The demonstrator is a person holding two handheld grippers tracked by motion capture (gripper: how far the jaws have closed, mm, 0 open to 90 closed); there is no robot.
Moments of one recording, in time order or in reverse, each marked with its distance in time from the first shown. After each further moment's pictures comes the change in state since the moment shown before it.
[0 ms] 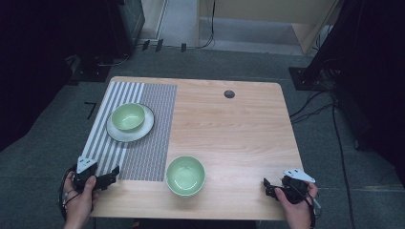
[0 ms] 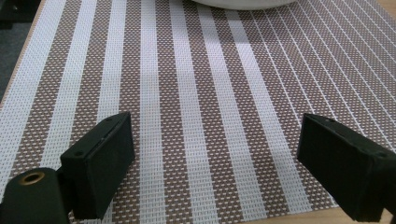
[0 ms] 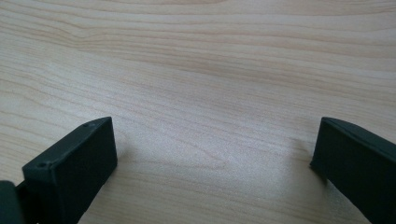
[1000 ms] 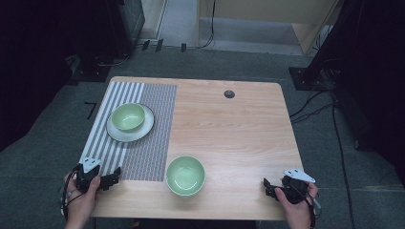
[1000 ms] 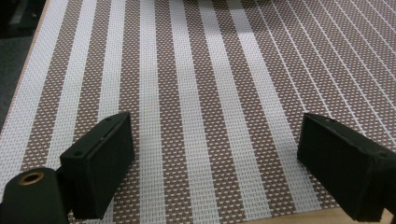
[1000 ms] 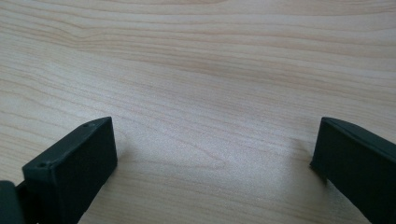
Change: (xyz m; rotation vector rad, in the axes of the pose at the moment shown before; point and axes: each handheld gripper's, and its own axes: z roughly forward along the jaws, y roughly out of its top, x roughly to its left) left arm -0.009 0.001 0.003 0.031 0.059 0.066; right arm 0.000 0.000 0.000 0.000 0.000 0.000
